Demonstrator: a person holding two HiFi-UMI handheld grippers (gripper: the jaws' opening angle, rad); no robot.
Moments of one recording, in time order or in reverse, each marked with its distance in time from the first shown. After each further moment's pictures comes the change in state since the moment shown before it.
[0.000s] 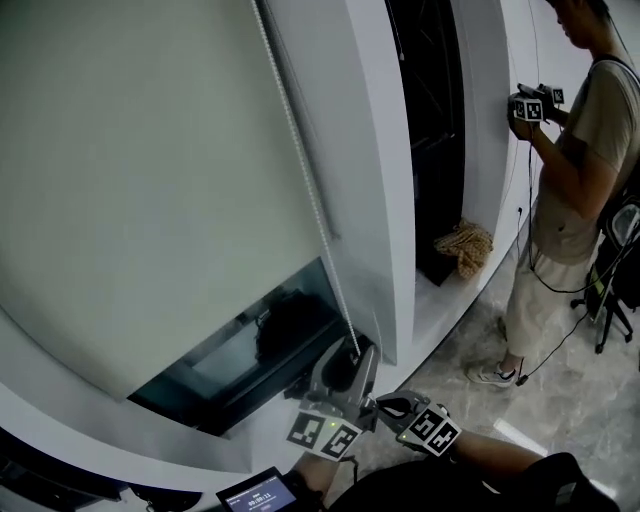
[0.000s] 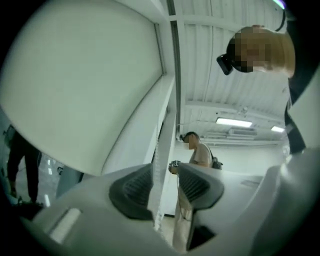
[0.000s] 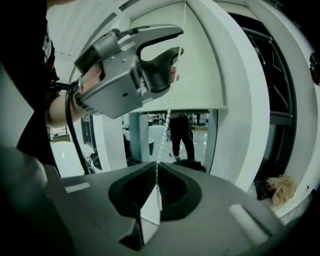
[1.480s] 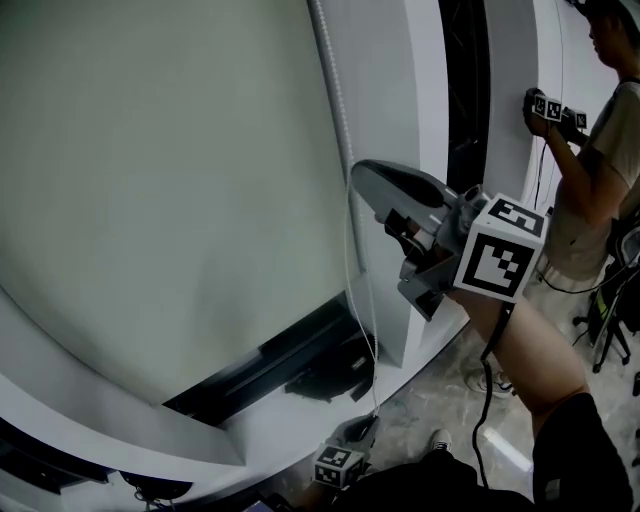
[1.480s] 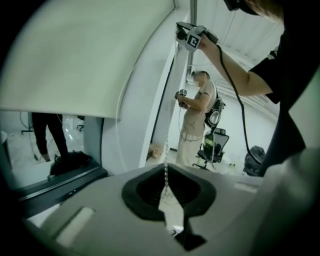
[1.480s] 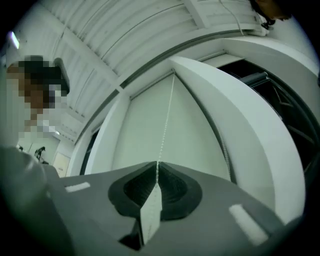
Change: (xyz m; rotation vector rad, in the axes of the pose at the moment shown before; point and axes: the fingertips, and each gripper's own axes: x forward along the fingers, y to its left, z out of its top) left arm -0.165 0.039 -0.247 -0.026 0.689 0.108; right arm -0.115 -0.096 0.469 0.042 -0.756 0.093
